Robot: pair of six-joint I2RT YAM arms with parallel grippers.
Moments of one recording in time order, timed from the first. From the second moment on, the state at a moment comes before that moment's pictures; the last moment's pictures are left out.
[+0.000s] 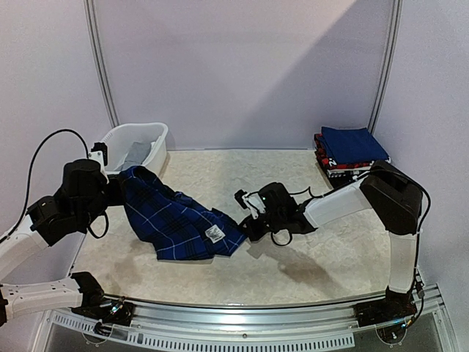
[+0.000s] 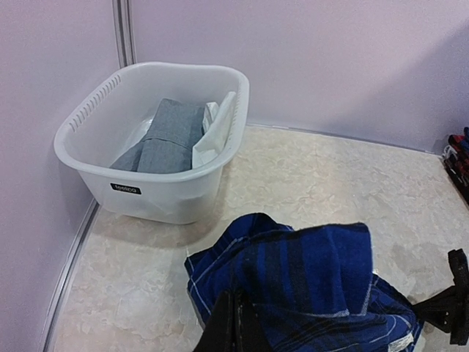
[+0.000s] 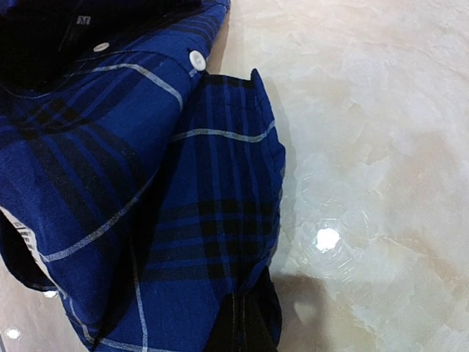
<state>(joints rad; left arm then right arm) -0.66 0.74 0.74 -0.45 -0.65 -0.39 0.88 2.04 1.09 0.25 -0.20 0.22</state>
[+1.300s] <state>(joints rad) -0.71 0.86 1.21 -0.44 -0.19 -0.38 0.88 0.99 1.29 -0.56 0.32 0.24</state>
